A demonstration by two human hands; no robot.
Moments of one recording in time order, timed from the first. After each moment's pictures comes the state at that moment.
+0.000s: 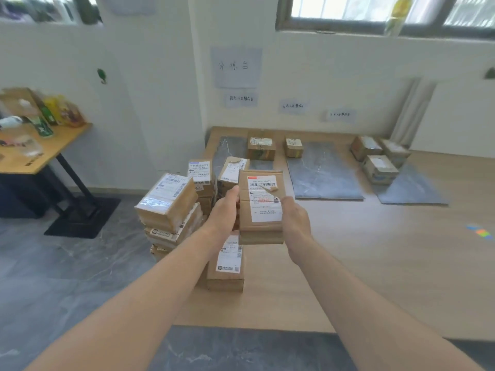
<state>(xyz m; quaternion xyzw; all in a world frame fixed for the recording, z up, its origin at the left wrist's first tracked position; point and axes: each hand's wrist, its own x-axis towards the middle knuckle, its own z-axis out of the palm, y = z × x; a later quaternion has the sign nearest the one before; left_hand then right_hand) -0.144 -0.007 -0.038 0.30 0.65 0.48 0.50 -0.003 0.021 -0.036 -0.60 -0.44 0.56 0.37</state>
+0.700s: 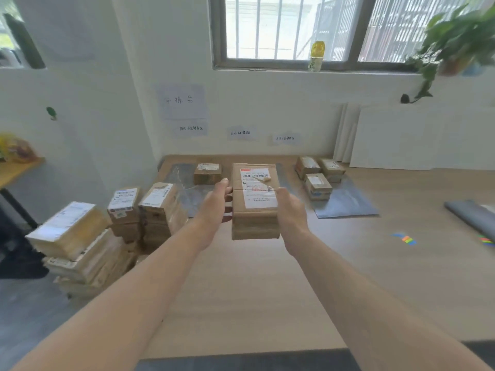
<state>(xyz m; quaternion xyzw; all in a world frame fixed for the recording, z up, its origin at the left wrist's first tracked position) 0.086 0.055 0.031 0.37 0.60 0.53 0.47 0.235 0.099 0.009 -0.55 -0.47 0.52 0.45</state>
